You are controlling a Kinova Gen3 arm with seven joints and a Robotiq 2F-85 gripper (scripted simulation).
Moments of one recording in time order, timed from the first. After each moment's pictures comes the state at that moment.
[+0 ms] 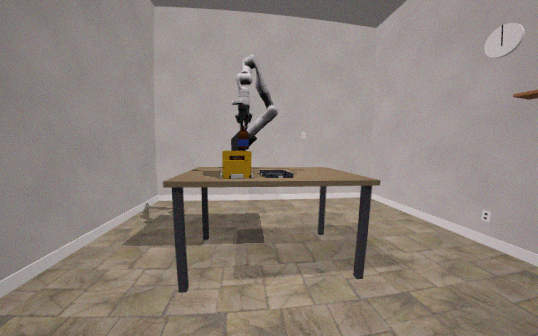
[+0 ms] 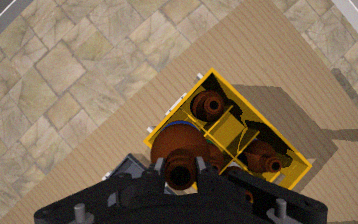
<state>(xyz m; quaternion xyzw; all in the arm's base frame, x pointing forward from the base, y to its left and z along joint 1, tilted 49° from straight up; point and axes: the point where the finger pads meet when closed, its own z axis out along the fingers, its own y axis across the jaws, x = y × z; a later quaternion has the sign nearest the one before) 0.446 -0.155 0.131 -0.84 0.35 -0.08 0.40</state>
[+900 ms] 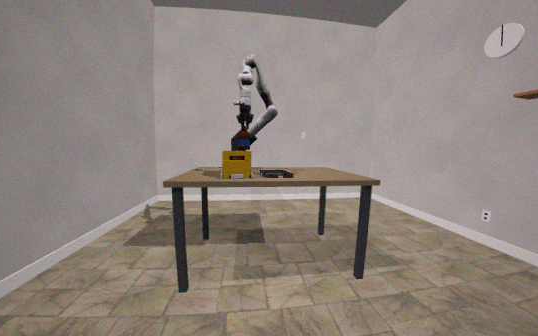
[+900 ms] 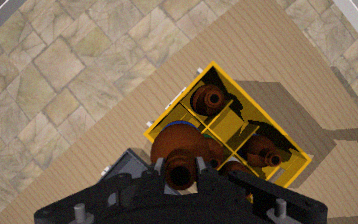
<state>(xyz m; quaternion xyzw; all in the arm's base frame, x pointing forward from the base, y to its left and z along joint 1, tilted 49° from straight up) 0.439 -0.146 0.134 -0.84 0.35 -0.07 0.40</state>
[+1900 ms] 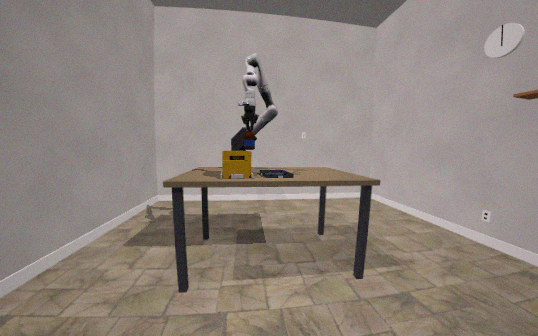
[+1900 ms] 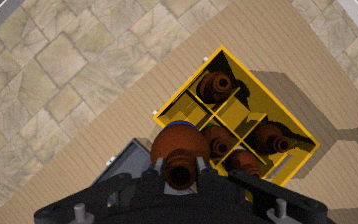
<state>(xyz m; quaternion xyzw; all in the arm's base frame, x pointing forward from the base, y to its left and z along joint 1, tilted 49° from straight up) 0.427 -0.120 0.151 -0.84 0.35 -0.07 0.40</state>
